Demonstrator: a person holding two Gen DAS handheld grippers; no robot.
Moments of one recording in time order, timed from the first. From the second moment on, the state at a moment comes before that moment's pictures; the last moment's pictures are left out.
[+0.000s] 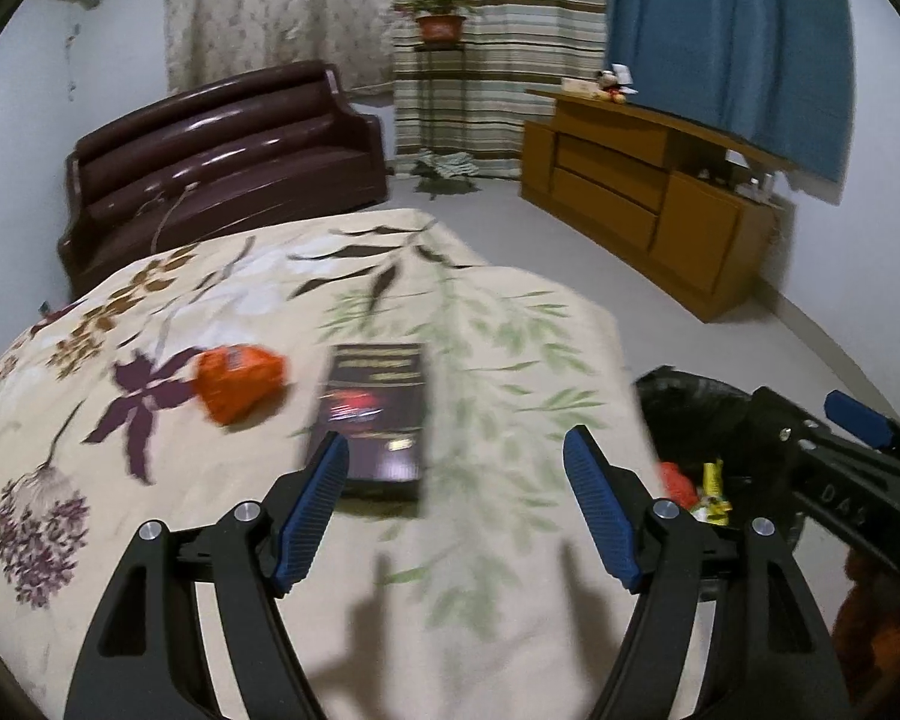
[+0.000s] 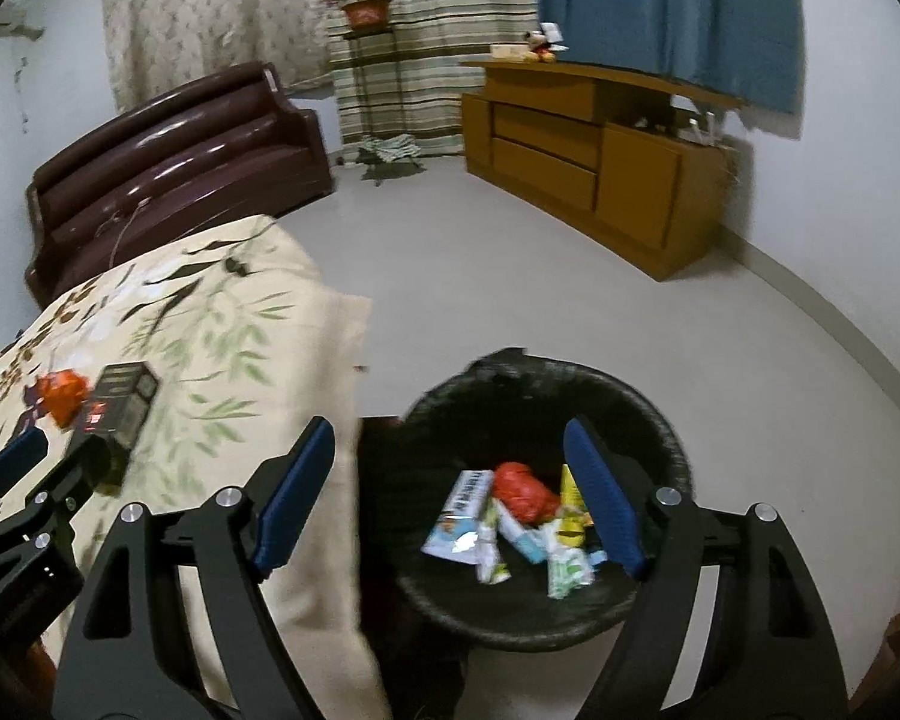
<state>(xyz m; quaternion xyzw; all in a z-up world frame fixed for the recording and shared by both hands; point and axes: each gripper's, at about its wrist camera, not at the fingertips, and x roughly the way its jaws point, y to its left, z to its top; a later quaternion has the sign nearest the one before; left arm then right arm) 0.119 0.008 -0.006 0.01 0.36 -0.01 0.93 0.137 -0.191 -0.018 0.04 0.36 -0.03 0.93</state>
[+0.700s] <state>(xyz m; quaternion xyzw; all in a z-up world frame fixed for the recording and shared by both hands) 0.097 0.155 -0.020 -0.04 0.38 0.11 0.92 0.163 -0.037 -0.020 0.01 0.40 0.10 0.91</state>
